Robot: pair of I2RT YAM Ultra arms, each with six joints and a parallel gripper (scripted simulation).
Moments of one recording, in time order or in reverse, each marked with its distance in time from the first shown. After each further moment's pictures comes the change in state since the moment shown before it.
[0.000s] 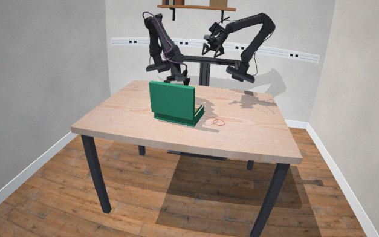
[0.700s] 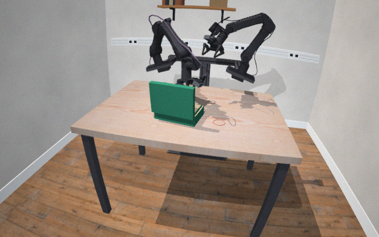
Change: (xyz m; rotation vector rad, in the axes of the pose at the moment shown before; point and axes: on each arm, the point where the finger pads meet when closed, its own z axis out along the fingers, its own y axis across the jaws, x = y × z) left arm 0.000 0.000 0.000 0.000 0.000 0.000; right arm -0.005 0.046 0.022 -0.051 0.230 -0.653
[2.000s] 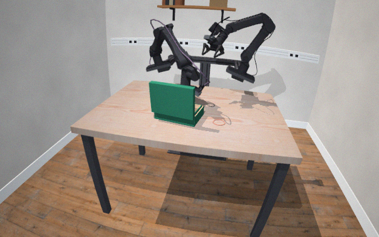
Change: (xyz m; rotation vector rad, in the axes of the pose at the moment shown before) left arm 0.000 0.000 0.000 0.000 0.000 0.000; right arm 0.024 0.013 0.046 -0.037 0.109 -0.166
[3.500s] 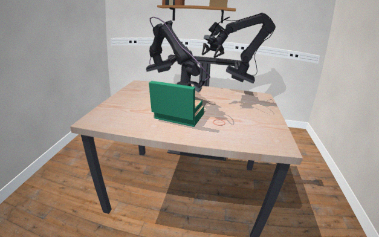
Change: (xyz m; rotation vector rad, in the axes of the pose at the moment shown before) left arm 0.000 0.000 0.000 0.000 0.000 0.000; right arm 0.000 -0.003 -0.027 0.006 -0.003 0.005
